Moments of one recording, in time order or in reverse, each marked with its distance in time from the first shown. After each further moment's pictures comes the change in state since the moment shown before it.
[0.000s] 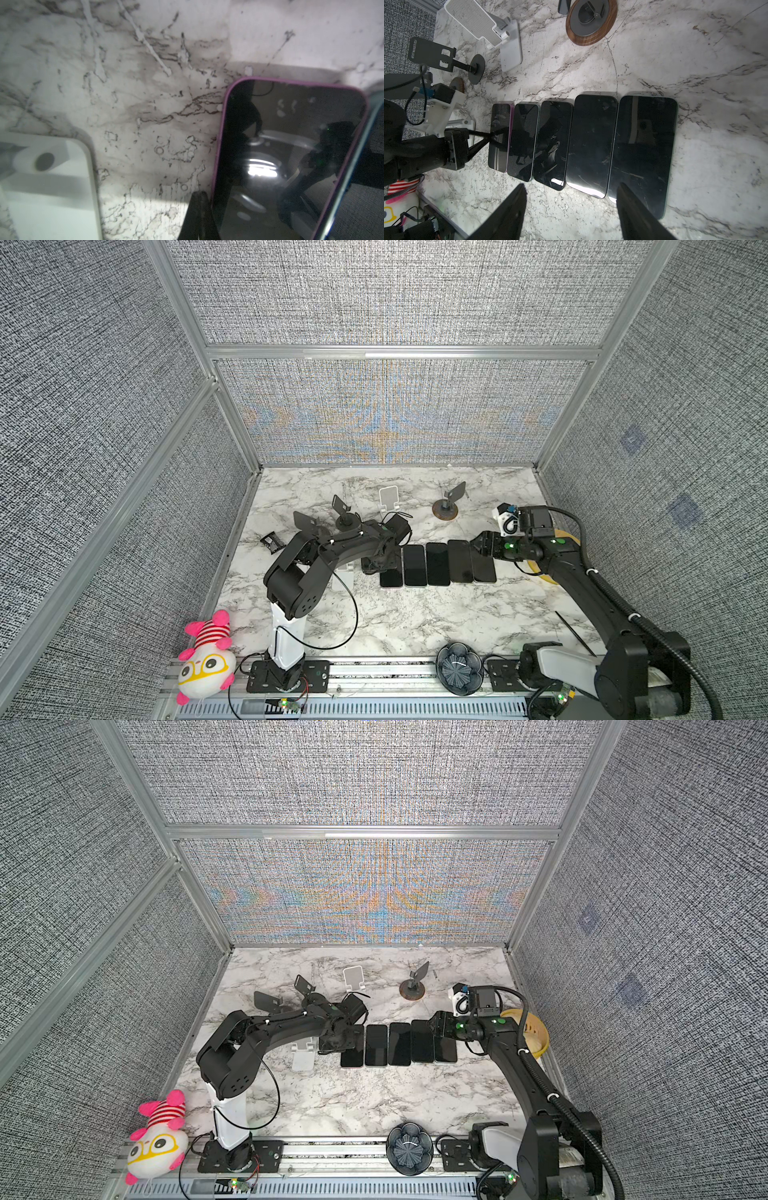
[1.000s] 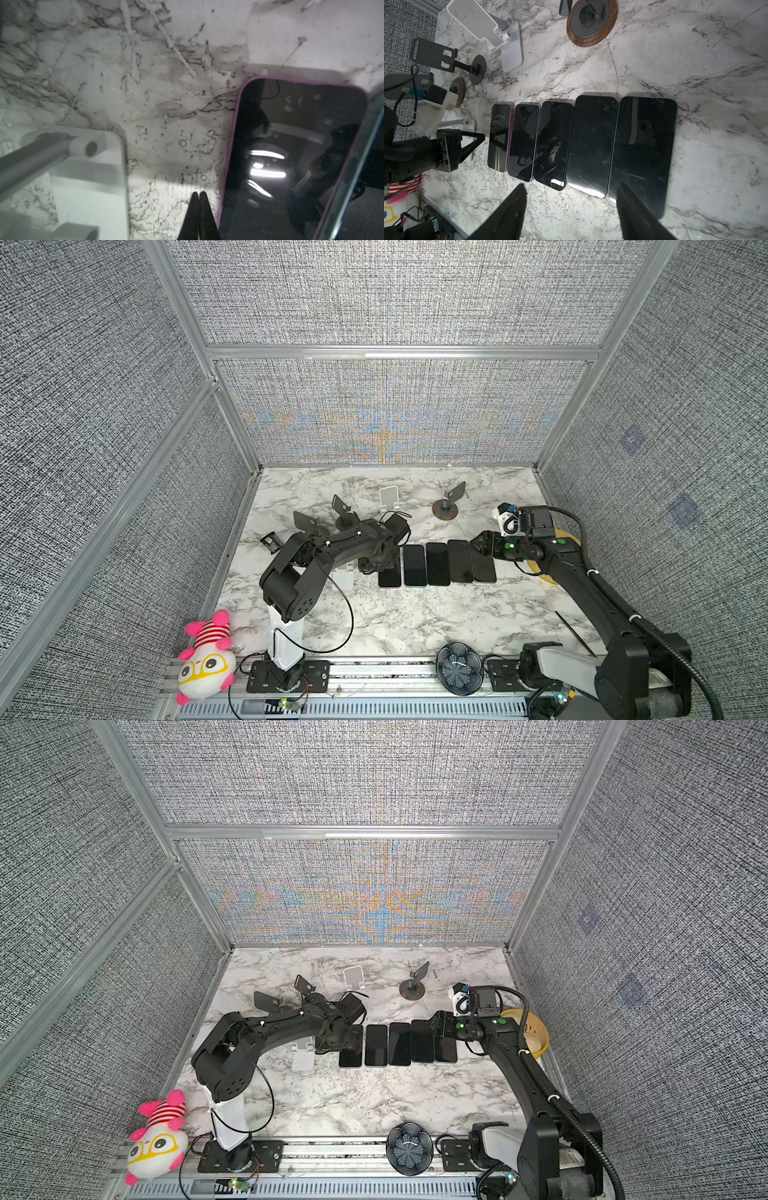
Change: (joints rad) left arm 0.008 -0.031 -0.003 -0.057 -0.062 0.014; right arm 0.000 -0.002 0.002 -0.001 0.000 0.000
